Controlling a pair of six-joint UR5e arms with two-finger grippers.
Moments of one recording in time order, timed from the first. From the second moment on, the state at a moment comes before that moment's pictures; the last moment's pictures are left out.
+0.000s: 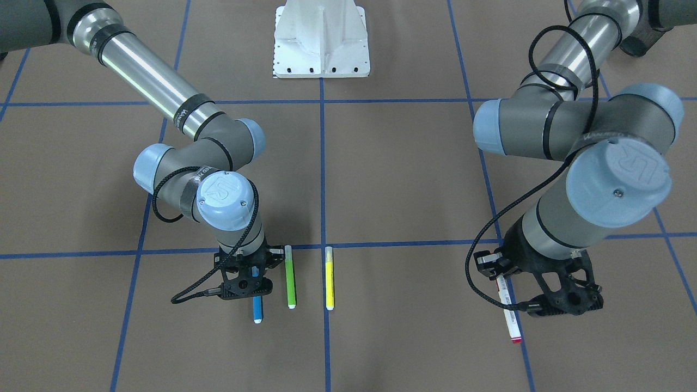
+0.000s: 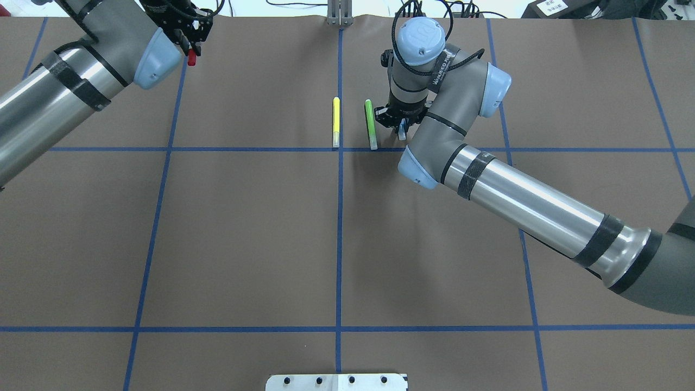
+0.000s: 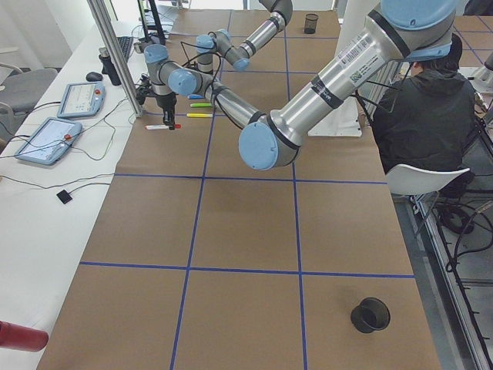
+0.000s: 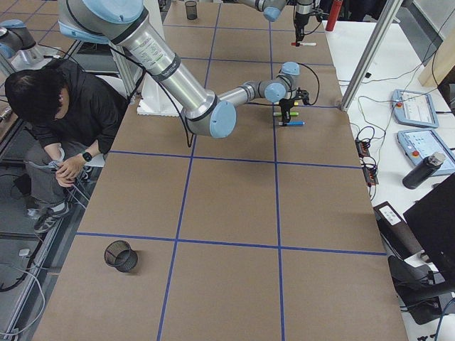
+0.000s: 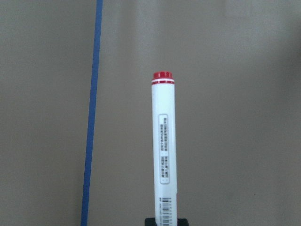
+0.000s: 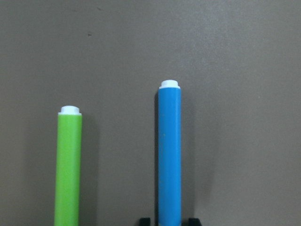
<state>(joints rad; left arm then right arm) -1.05 -2.43 -1.26 -1.55 -2.19 -0.79 0.75 -0.66 1.00 -1.29 1.97 0.89</state>
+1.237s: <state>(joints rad) -1.05 -2.43 -1.27 -1.55 -2.19 -0.79 0.75 -0.66 1.00 -1.29 1.97 0.89</state>
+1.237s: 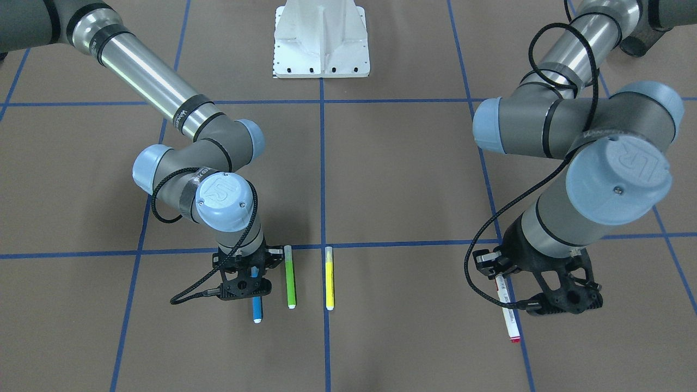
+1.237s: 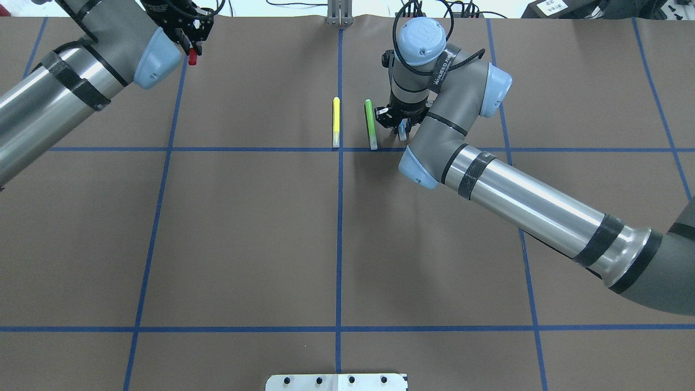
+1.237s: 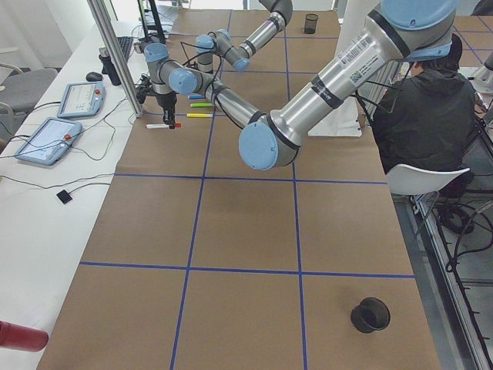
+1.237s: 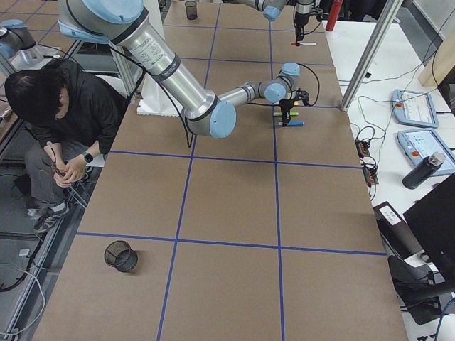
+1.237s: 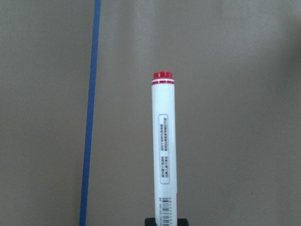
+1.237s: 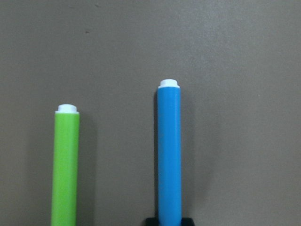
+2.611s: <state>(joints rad) -1.14 -2.34 -1.32 -1.56 -2.27 -0.74 0.97 -0.70 1.17 -1.45 2.15 0.80</state>
